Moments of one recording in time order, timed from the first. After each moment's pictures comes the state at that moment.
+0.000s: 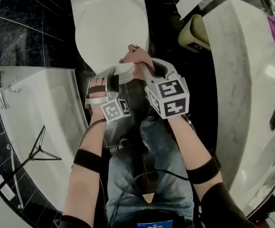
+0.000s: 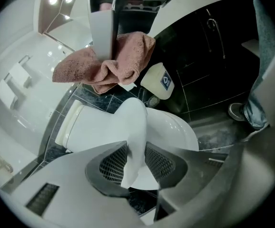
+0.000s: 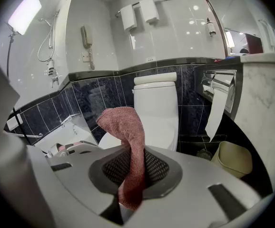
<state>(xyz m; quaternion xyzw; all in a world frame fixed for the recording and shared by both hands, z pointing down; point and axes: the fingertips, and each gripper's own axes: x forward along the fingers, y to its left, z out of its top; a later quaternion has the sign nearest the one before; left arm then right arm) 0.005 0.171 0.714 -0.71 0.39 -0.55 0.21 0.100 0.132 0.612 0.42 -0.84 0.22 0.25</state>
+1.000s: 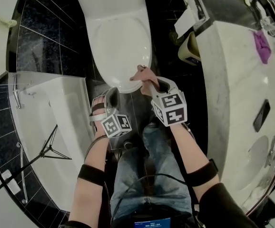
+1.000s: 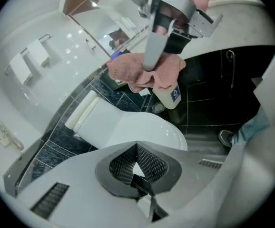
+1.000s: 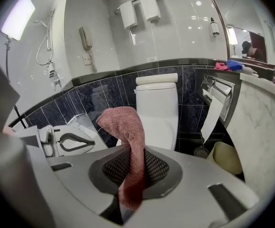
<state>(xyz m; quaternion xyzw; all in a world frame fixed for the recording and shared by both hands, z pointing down) -0.021 0.202 0.607 -0.73 0.44 -0.52 0.11 0.111 0.151 0.556 0.40 -0.84 0.25 0.28</state>
